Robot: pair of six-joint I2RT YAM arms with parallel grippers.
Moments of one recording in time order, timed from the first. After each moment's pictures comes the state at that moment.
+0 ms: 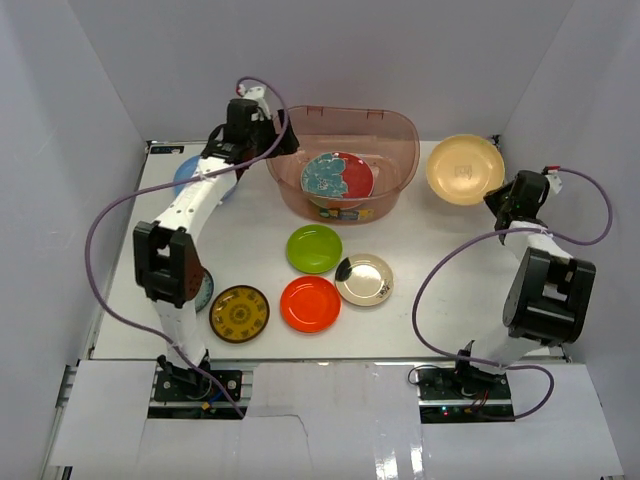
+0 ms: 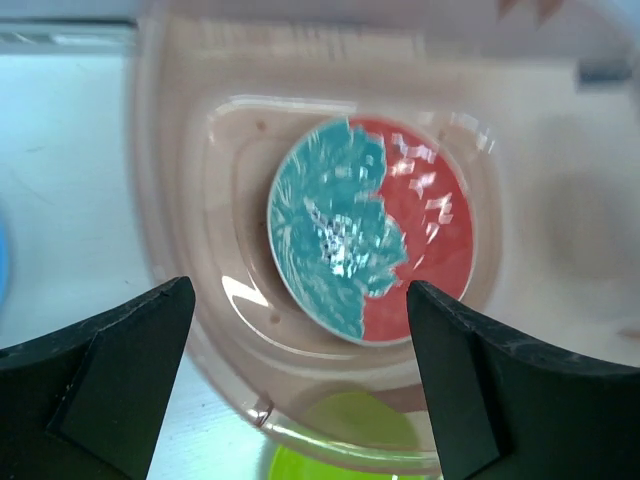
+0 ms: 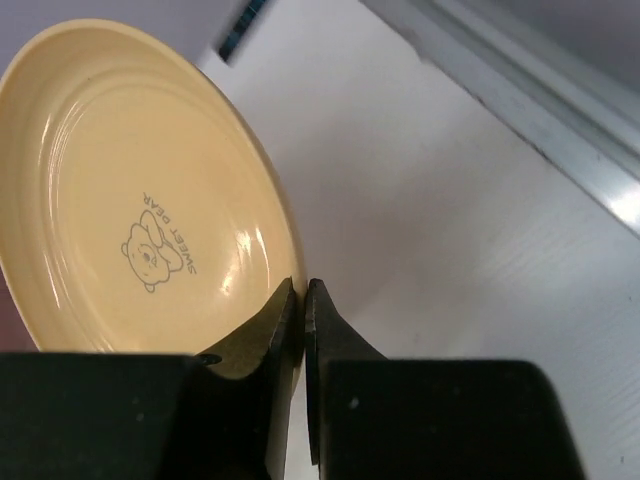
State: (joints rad) left arm -0.32 1.97 1.84 -0.36 0.07 -0.30; right arm -0.27 1.64 0.94 0.18 0.00 0.70
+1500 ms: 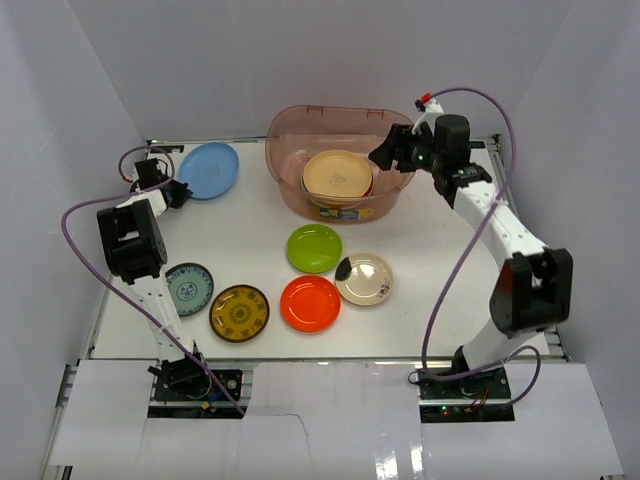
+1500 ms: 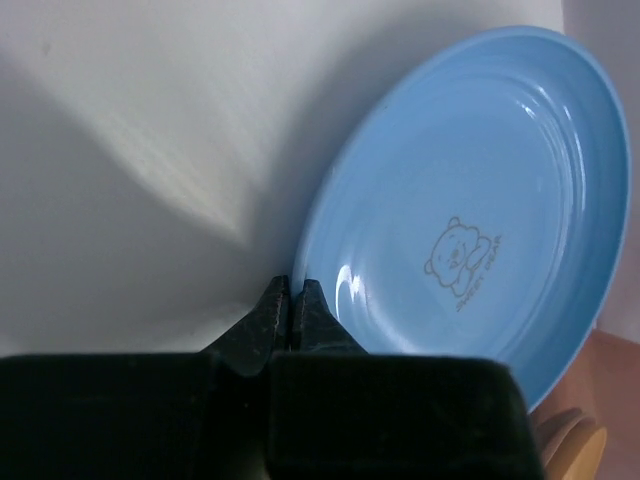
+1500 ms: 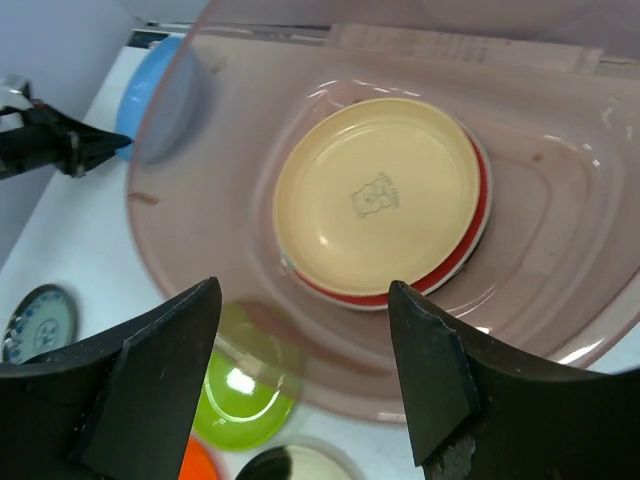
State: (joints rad) left arm 0.28 2.20 1.50 -0.03 0.13 -0.85; right arm 0.24 1.67 1.44 -0.11 -0.40 0.29
